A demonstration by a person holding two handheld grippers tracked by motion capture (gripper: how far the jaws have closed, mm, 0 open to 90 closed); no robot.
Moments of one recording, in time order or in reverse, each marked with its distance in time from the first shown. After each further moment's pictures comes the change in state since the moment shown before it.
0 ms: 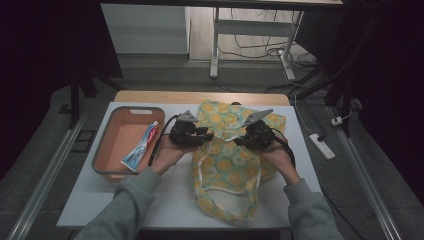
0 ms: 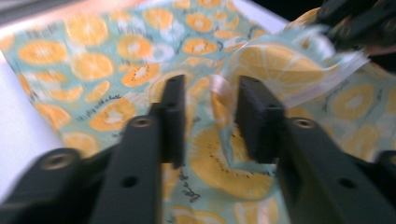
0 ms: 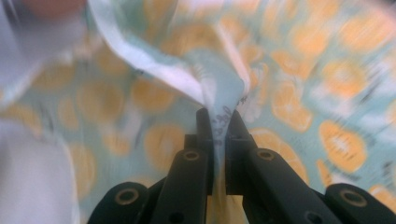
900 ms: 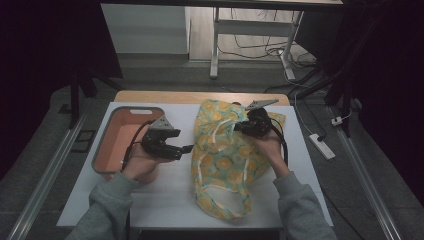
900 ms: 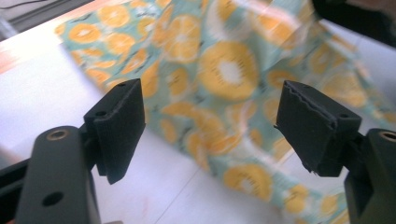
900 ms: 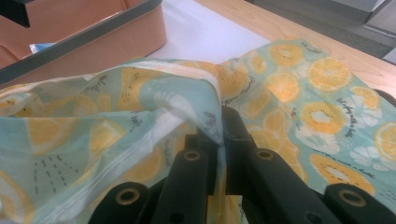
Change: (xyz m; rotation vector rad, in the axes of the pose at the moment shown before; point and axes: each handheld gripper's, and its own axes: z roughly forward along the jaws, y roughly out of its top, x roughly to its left) left arm -0.004 -0.025 -0.075 0.084 0.087 0.060; right arm -0.029 0.012 0.015 -0.166 -0.010 0.172
